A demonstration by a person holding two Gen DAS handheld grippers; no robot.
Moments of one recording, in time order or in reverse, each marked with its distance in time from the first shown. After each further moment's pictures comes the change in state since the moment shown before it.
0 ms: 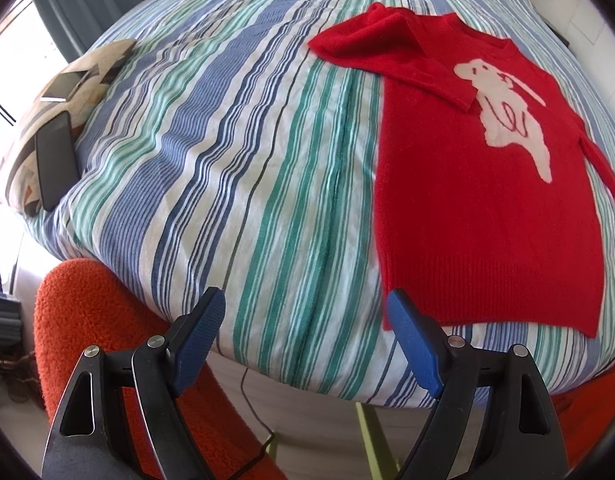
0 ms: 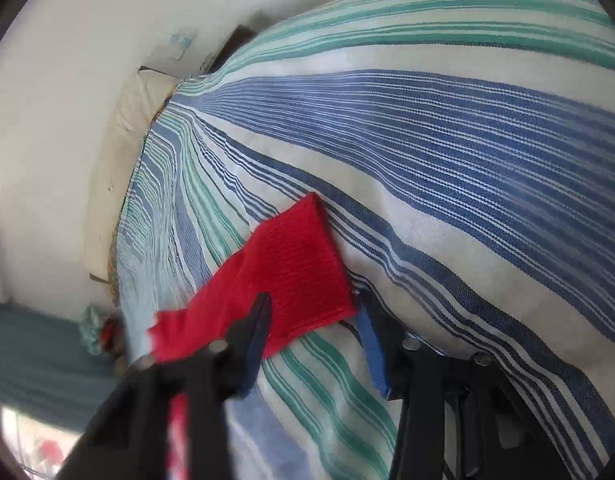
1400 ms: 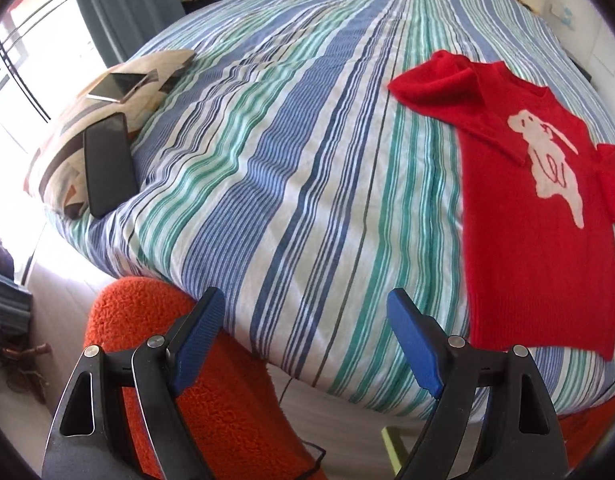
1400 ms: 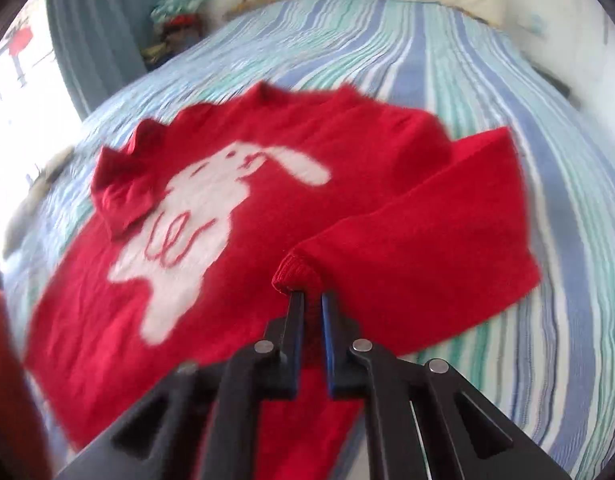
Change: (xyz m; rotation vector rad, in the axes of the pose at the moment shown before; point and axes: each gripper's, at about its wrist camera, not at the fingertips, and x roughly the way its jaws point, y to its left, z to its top) left arm -0.009 0.072 0.007 -0.082 -0.099 0.070; right arm 0.099 0.256 -0.244 -1.191 0.226 -0.041
